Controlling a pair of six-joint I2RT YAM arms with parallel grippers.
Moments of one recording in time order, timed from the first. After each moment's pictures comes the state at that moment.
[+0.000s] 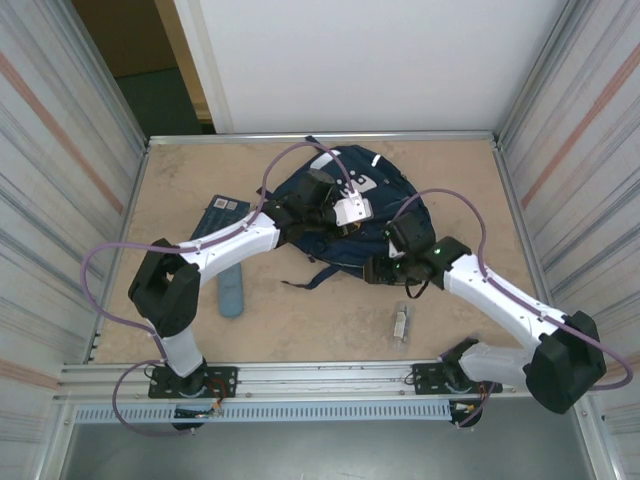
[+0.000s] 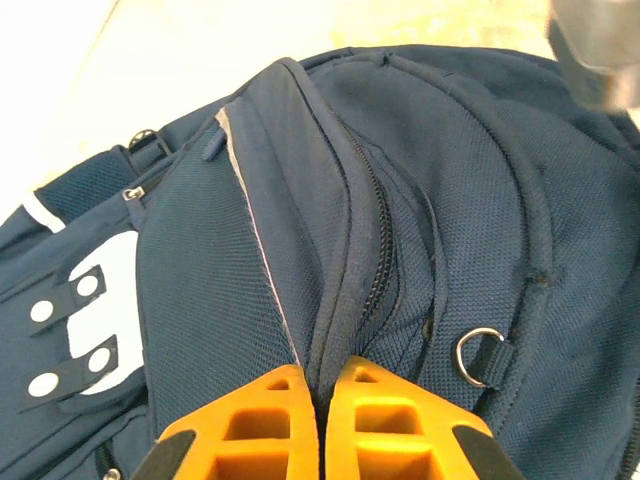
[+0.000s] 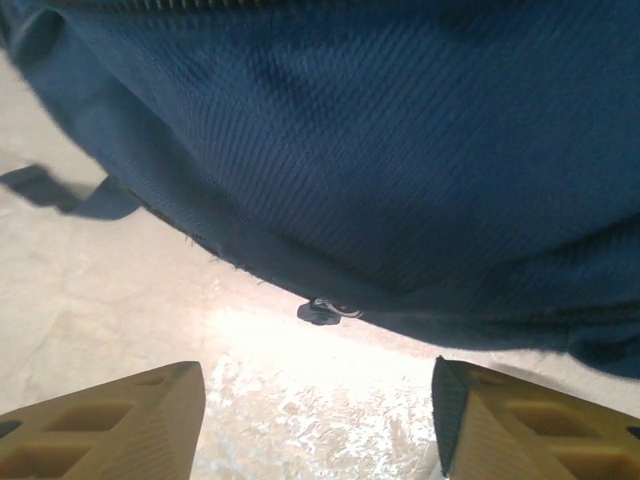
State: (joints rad) left arm -0.76 1.76 1.35 -0.26 0.28 0.58; right arm 0.66 1.17 0.85 -0.76 -0.03 0.60
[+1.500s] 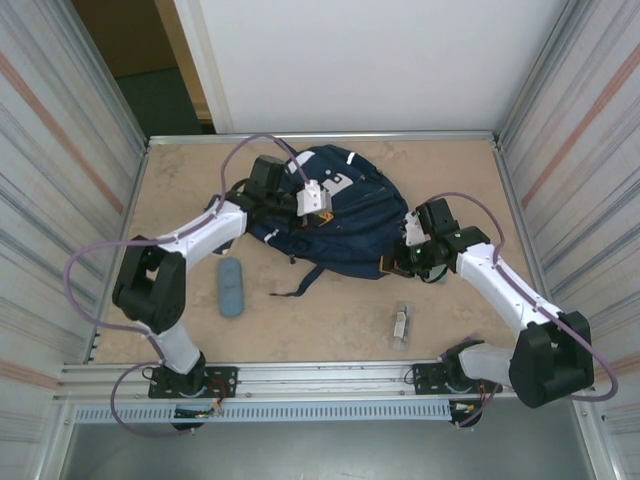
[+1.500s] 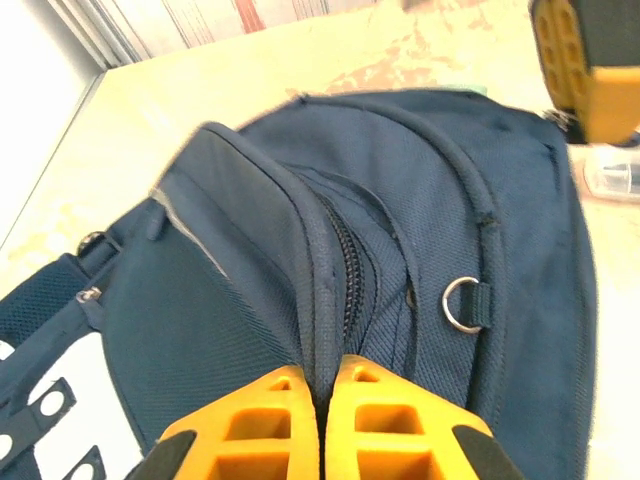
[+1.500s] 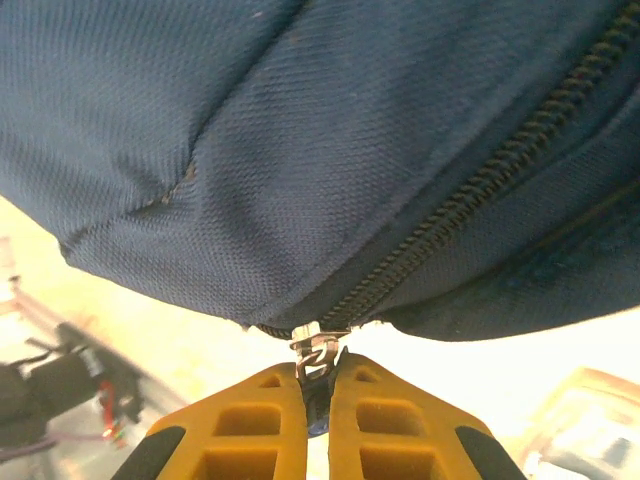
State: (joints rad) left arm -0.48 1.75 1.29 -0.25 0.76 0.85; right arm 0.33 1.23 0.86 -0.76 -0.54 0.49
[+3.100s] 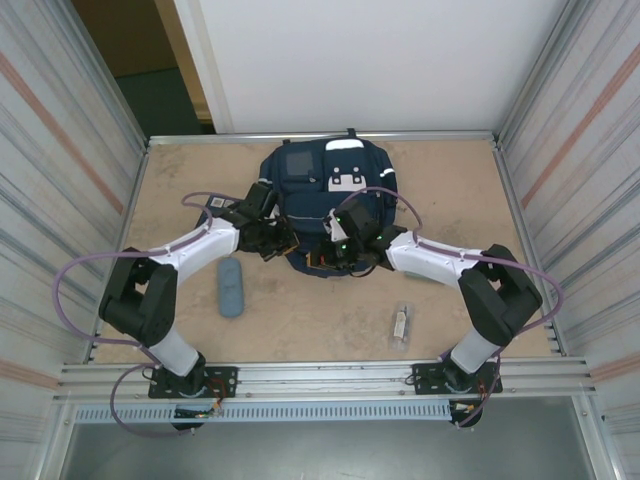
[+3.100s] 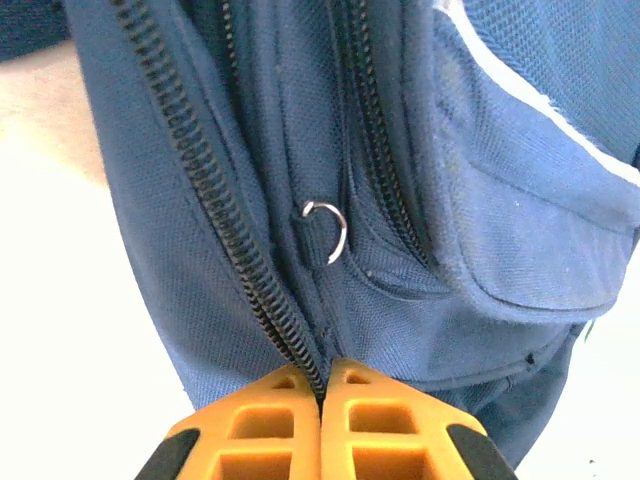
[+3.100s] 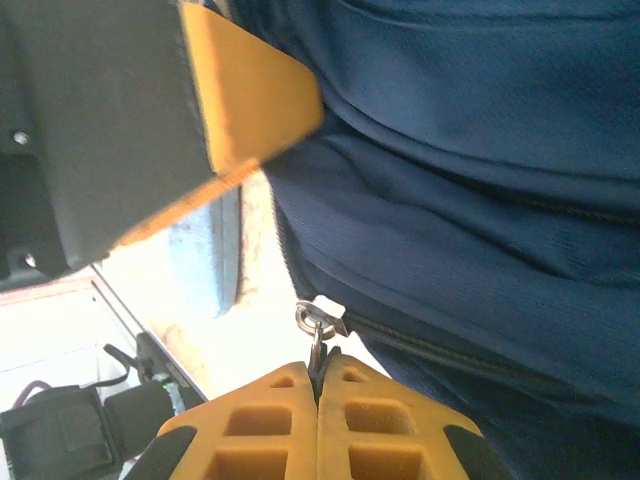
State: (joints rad) left arm -0.49 1.62 1.06 -0.48 0.28 -0.91; right arm 0.73 1.63 1.00 -0.23 -0.47 0.83
